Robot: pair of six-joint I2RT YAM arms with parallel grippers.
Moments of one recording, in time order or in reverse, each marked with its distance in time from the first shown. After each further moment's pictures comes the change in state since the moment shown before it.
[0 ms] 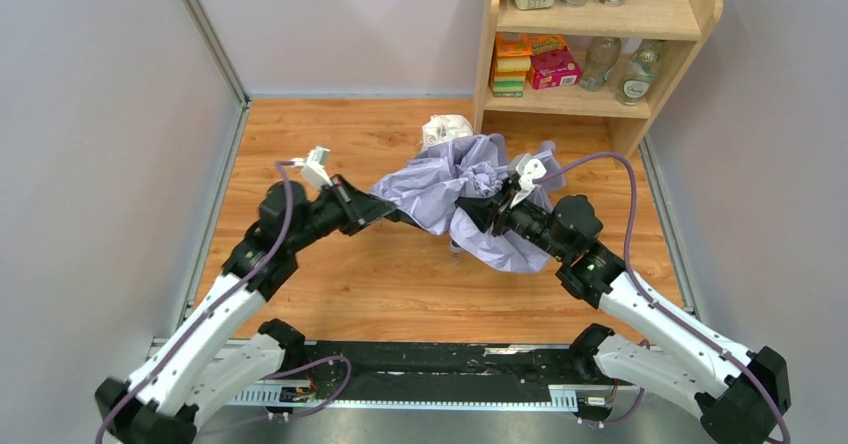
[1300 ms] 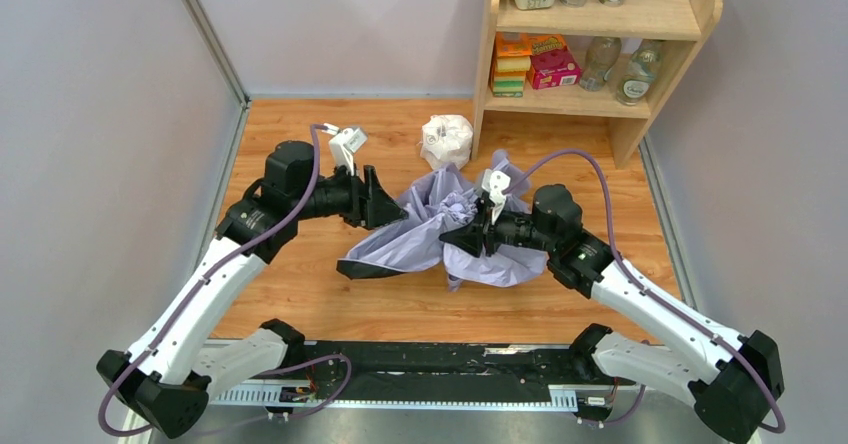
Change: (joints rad) left arm 0.052 0.127 0.362 -0.417 0.265 0.619; right arm 0.008 0.072 0.060 -0.204 -0.354 -0.096
